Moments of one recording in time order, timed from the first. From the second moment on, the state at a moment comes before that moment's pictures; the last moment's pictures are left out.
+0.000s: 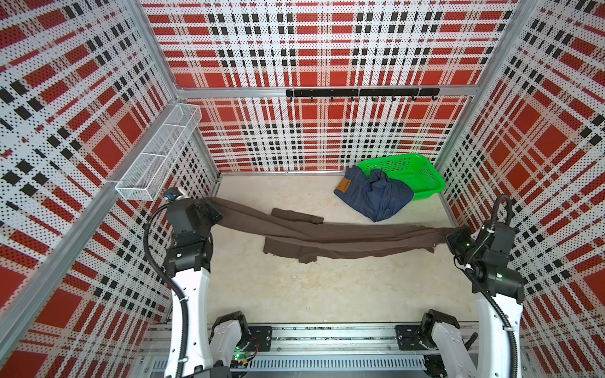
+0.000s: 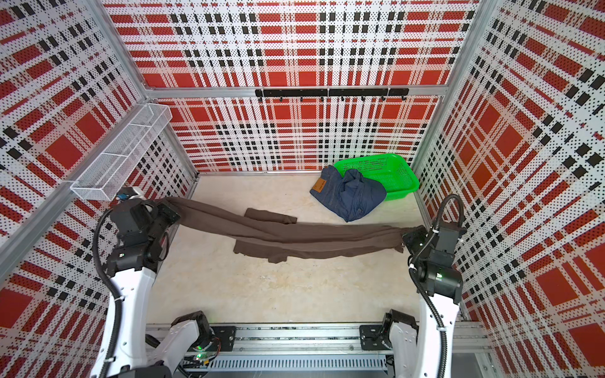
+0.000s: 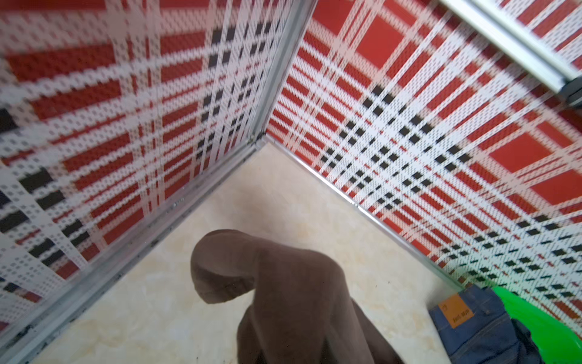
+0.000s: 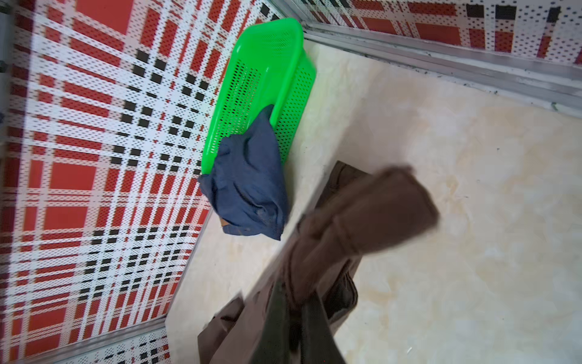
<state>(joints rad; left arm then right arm) 0.30 0.90 1.07 -0.47 -0.01 -0.49 -0.34 0.72 0.99 -0.83 -0.17 0.87</state>
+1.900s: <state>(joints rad) 0.09 1.62 1.29 -0.38 -0.09 -0.56 -0.35 1.35 1.02 -0.47 -0.09 0.98</state>
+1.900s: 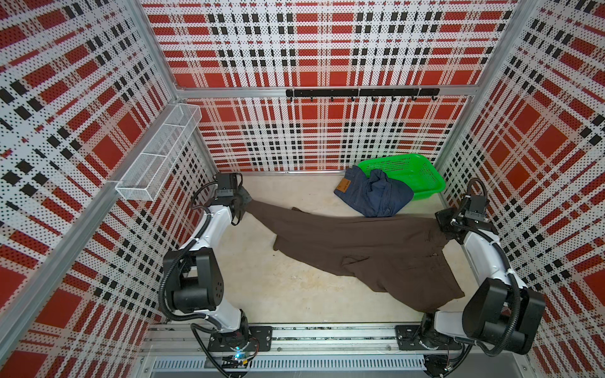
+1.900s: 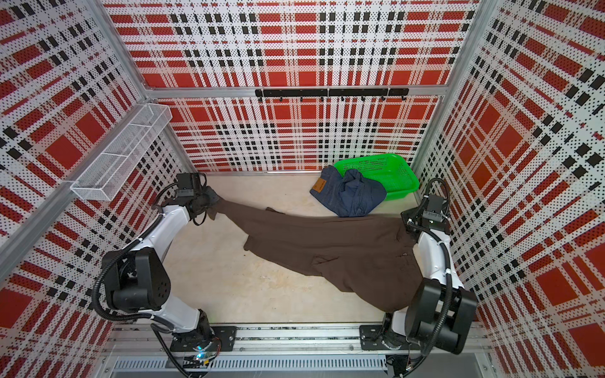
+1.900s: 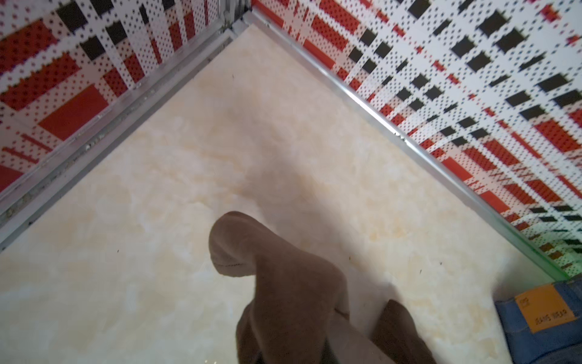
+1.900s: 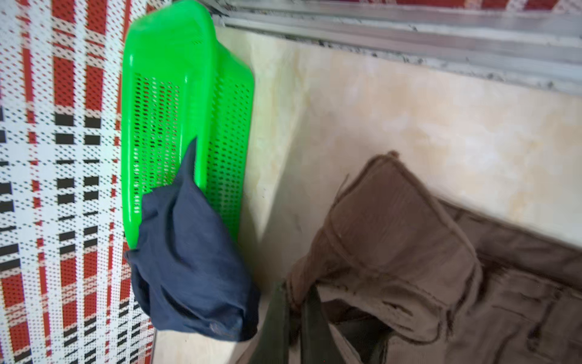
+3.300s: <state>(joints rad) 0.14 1.84 1.42 -0.44 -0.03 -0.51 -0.38 1.46 1.06 -0.43 -0.14 0.97</state>
